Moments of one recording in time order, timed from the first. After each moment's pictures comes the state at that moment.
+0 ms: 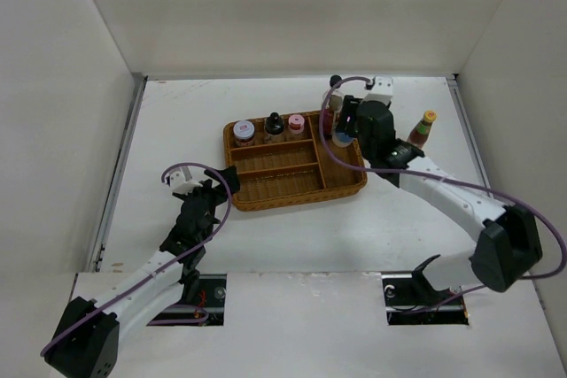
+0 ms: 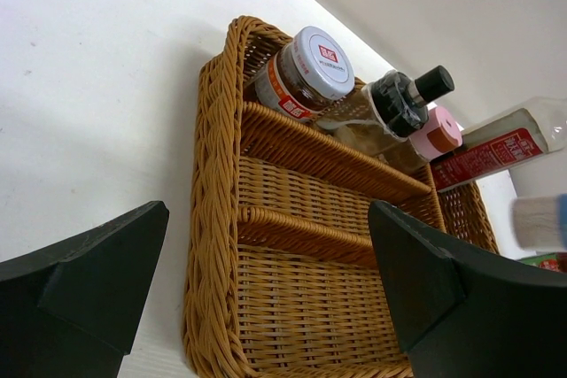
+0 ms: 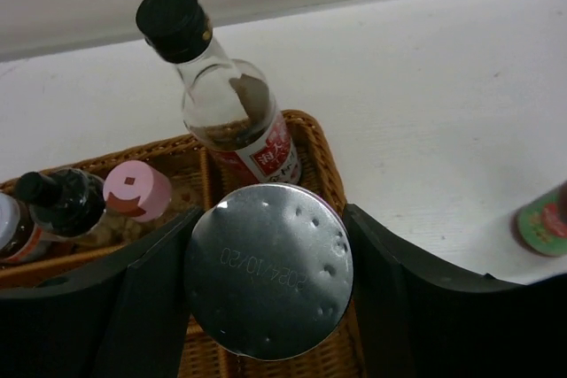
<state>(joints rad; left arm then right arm) -0.50 0.71 0.08 0.54 -0.52 -0.74 0.57 1.36 1.06 0.00 0.54 0.33</state>
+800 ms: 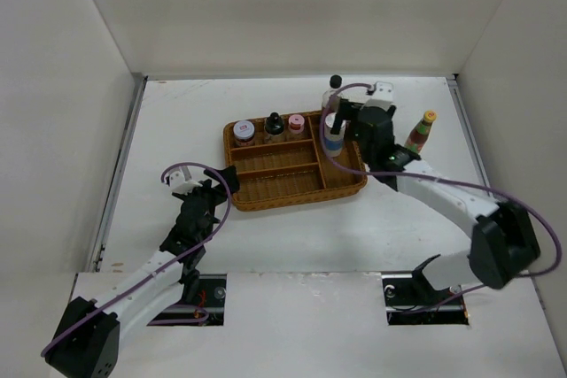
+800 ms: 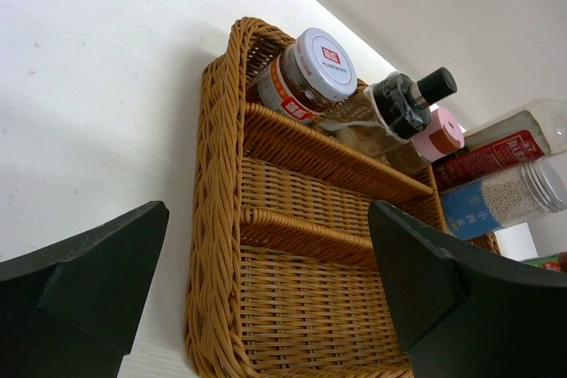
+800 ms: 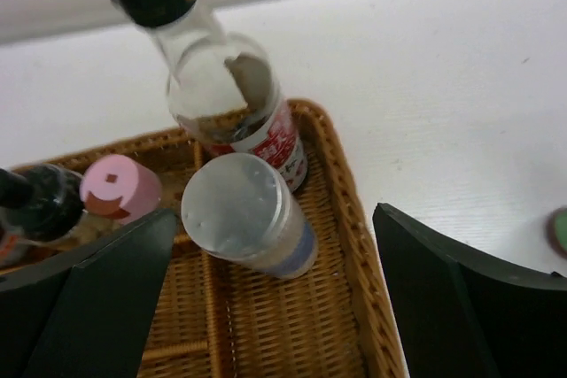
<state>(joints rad) -0.49 0.72 0.08 0.54 -0.52 -0.74 0.56 1.49 1.02 0.14 0.52 0.33</state>
